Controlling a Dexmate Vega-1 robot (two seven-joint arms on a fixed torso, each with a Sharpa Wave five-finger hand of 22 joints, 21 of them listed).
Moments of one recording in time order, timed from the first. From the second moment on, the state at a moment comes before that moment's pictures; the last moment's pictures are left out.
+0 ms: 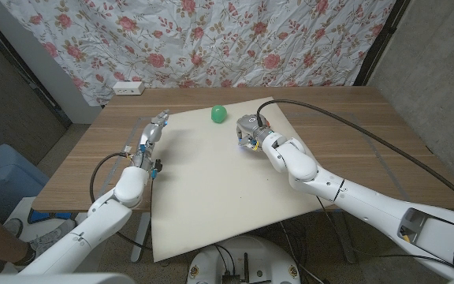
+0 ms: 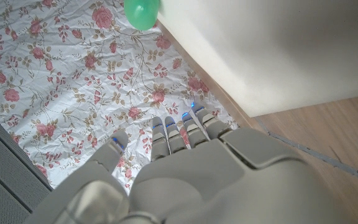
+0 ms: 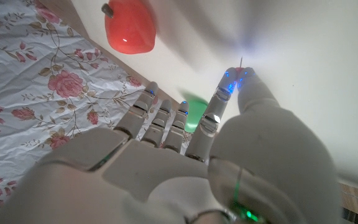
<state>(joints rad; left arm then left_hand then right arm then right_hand) 1.13 0.65 0.28 -1.57 -0.20 -0.30 0.41 0.02 0.08 0.73 0.09 0.19 0.20 -0.06 0.18 0.17 0.15 -0.09 0.19 0.17 0.10 -0.04 0.17 0.17 0.15 -0.03 0.20 0.17 -0.60 -0.55 -0.99 -1.76 -1.14 -0.43 0.28 0.96 0.00 0.39 -0.16 0.18 1.04 -0.22 0.56 0.22 0.36 -0.08 0.21 0.20 0.18 -0.04 0.32 0.31 0.42 0.03 0.19 0.16</state>
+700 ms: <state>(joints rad) 1.09 0.62 0.30 -1.51 -0.26 -0.33 0.37 0.02 0.08 0.73 0.09 0.19 0.21 -0.06 0.18 0.17 0.15 -0.09 0.19 0.17 0.10 -0.04 0.17 0.17 0.15 -0.03 0.20 0.17 -0.58 -0.52 -1.02 -1.71 -1.17 -0.45 0.32 0.96 0.00 0.38 -0.16 0.18 1.02 -0.23 0.55 0.22 0.36 -0.09 0.21 0.20 0.18 -0.04 0.32 0.31 0.42 0.03 0.19 0.16</state>
